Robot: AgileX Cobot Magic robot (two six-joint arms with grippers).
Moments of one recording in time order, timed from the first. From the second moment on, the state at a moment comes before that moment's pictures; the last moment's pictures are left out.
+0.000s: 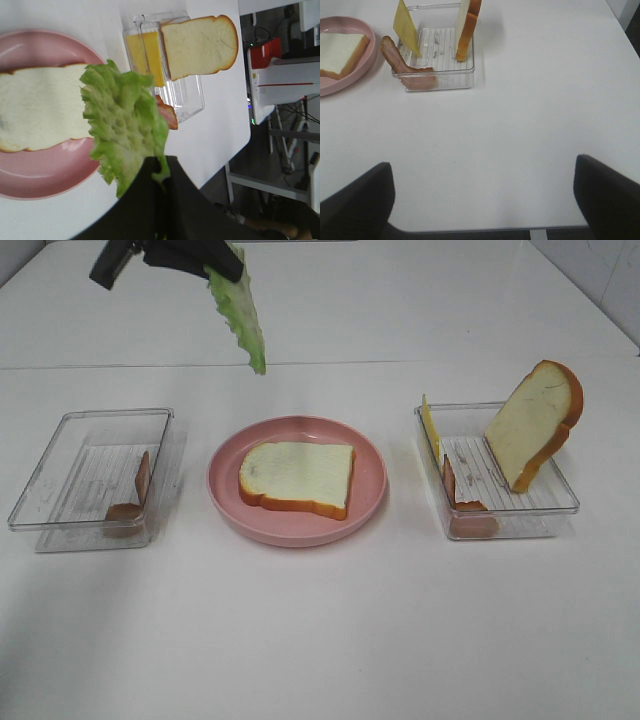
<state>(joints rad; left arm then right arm) -0.20 2.04 -1.90 -0.85 1.22 0.04 0.01 0.00 -0.46 -0.03 1.10 0.07</state>
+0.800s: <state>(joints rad) -0.26 2.29 -1.73 -1.34 1.14 0.42 0.01 0.00 -0.46 -0.03 1.10 0.07</state>
